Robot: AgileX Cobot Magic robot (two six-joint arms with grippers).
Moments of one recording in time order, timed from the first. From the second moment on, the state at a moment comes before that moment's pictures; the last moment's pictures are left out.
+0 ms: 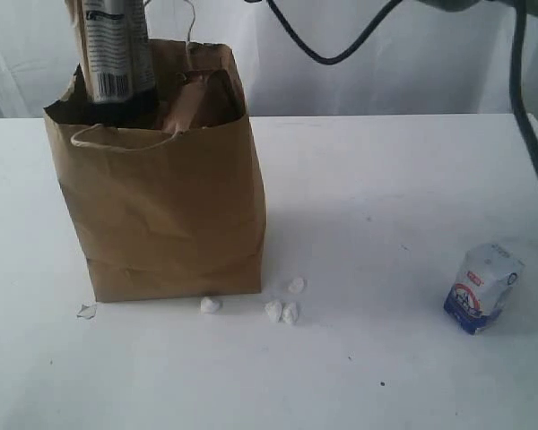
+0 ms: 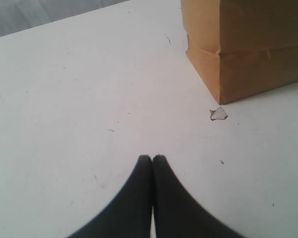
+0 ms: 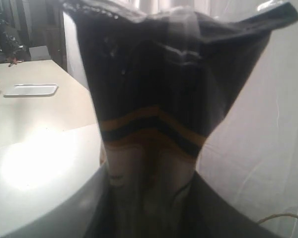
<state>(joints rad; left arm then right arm) 0.00 0.01 0.02 -0.32 0.43 0.53 0.62 1.93 -1.91 1.39 0.40 -1.34</state>
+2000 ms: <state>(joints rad) 0.00 0.01 0.02 -0.32 0.43 0.53 0.70 1.82 -1.89 0.83 0.50 -0.76</state>
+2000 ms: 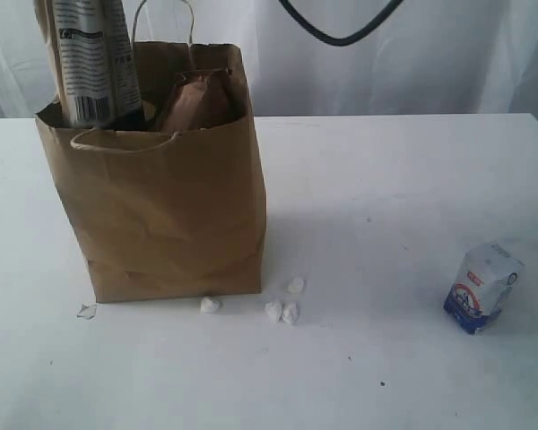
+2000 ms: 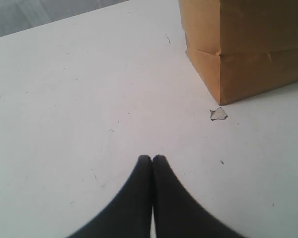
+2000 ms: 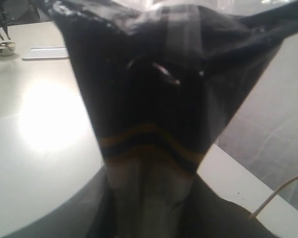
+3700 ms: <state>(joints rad) 0.00 0.01 0.02 -0.32 0.43 0.53 0.70 2.00 -1.93 0.33 0.77 -0.61</state>
